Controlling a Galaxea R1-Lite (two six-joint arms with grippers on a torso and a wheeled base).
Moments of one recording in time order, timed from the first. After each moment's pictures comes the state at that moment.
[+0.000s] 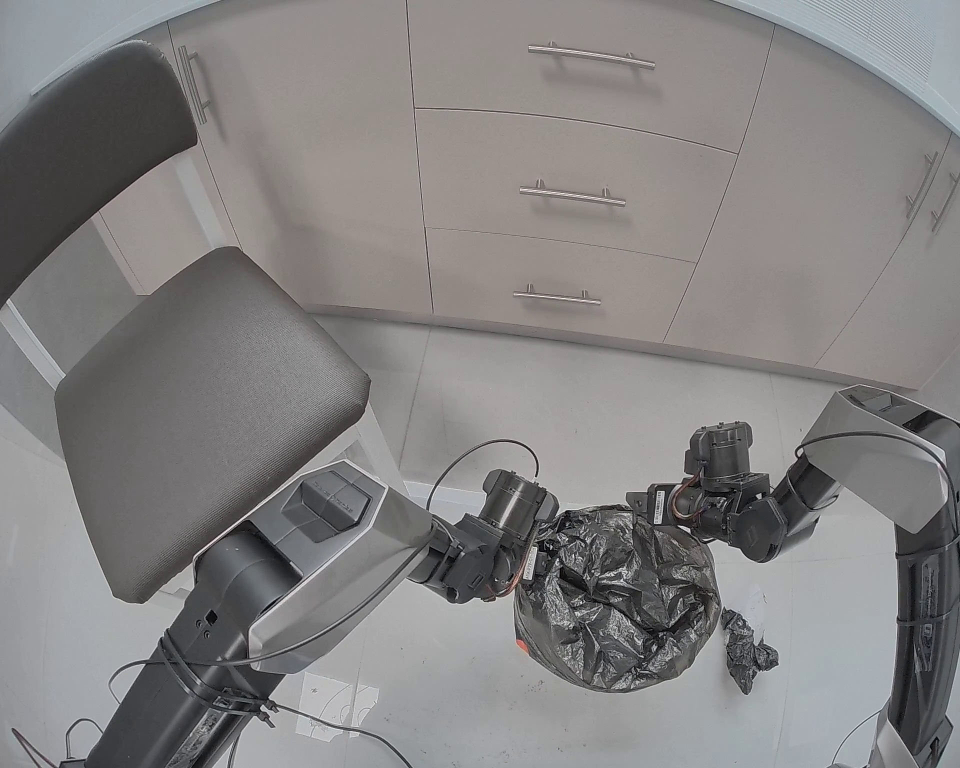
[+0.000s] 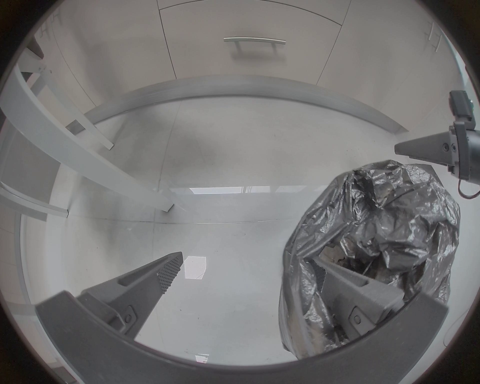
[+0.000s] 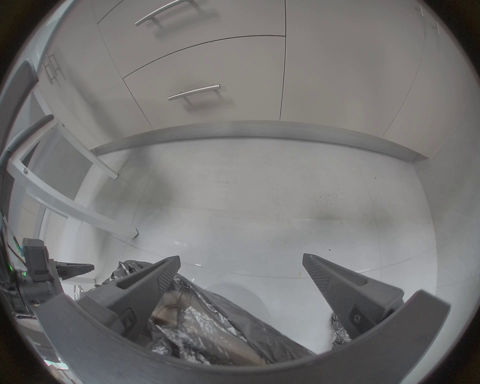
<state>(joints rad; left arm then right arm) -0.69 2.70 -1.72 -0.13 0.34 -0.33 0.26 2.39 -1.05 -0.75 -0.15 0.20</state>
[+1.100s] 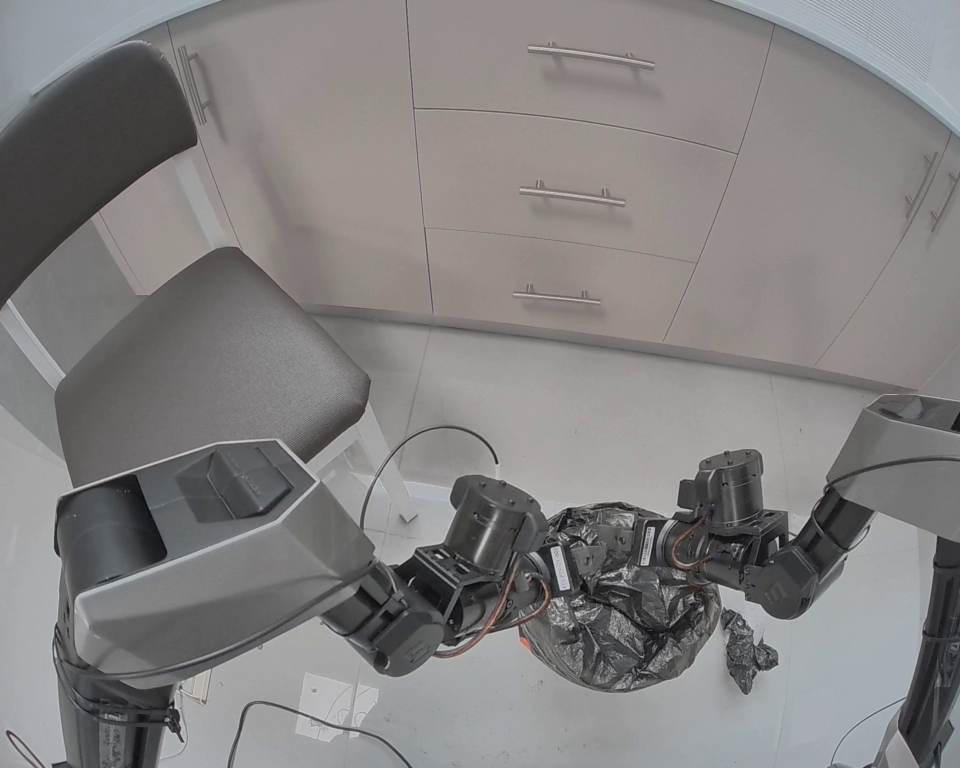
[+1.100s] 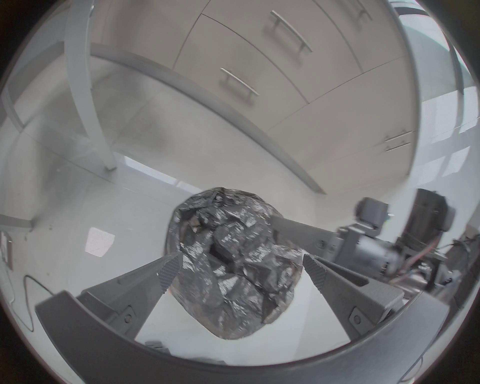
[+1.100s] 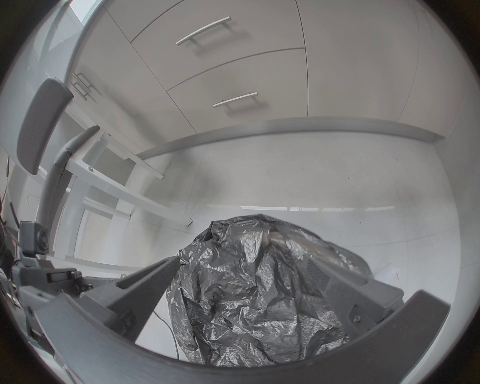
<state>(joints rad) -0.80 2.34 -1.09 -0.69 0.00 -0.75 0.41 2.19 -0.71 -0.94 -0.06 0.34</state>
